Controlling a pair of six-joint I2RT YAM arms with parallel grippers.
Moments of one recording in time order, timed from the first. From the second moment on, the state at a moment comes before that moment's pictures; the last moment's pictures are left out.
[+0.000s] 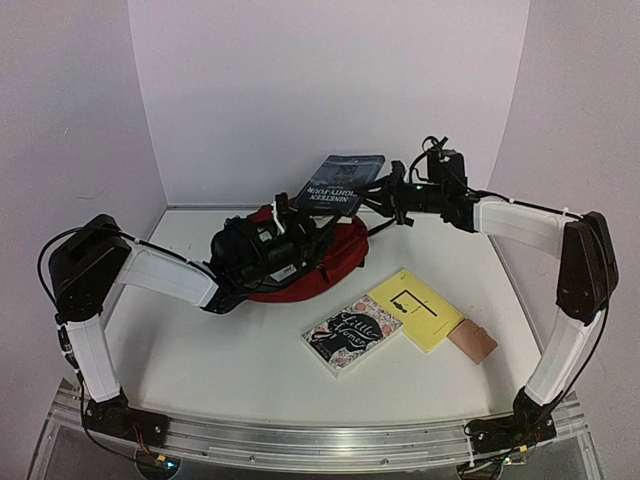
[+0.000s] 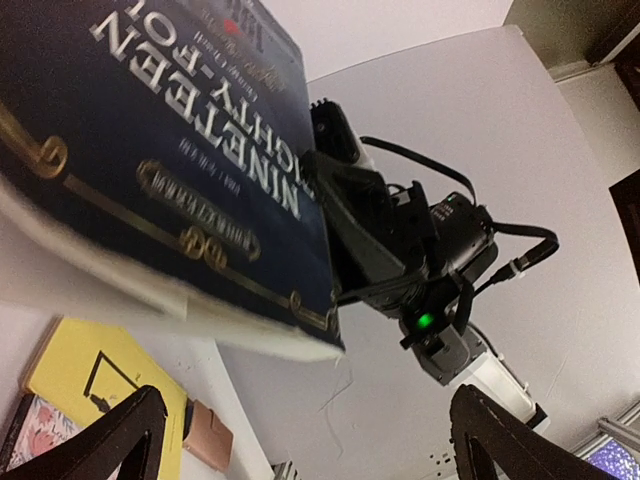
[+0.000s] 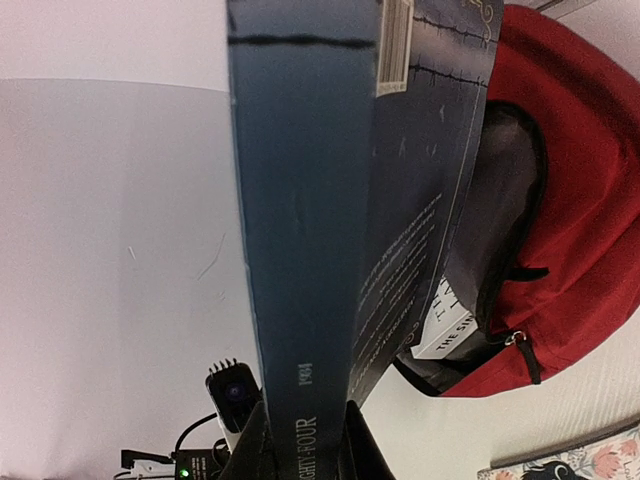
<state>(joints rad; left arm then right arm) -0.87 1.84 0.99 1.02 0.20 -1.22 0.44 1.79 1.42 0.07 -0.67 1.13</state>
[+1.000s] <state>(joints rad) -0.84 1.86 0.75 1.28 -0.10 -1.33 0.57 1.77 1.23 0.27 -0.62 1.23</state>
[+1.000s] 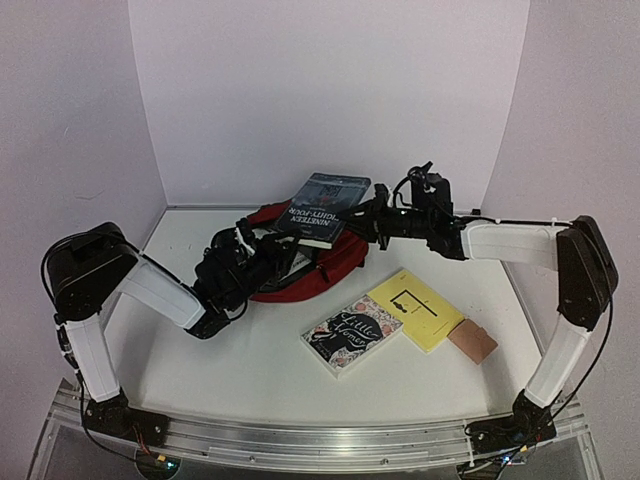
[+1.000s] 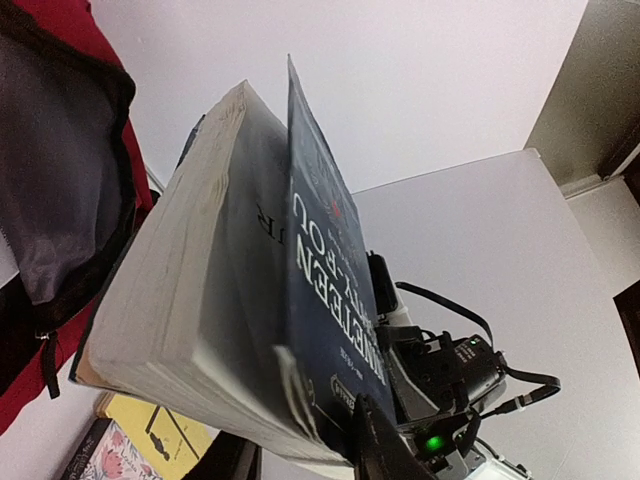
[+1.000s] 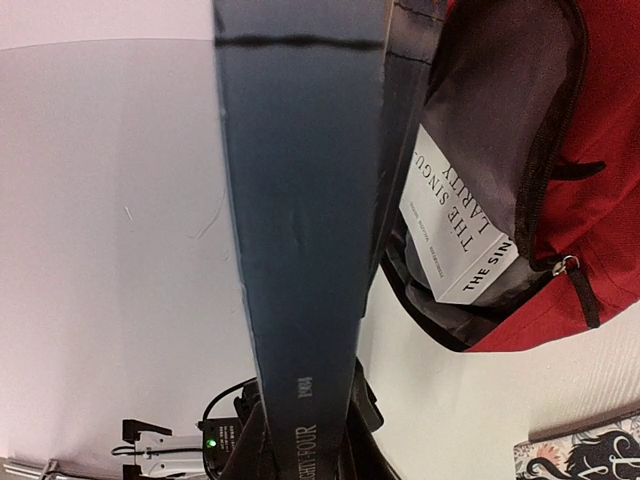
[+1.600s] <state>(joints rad) -0.82 1.56 0.64 1.14 -0.22 -1.15 0.69 1.83 1.21 0.47 -0.63 1.27</state>
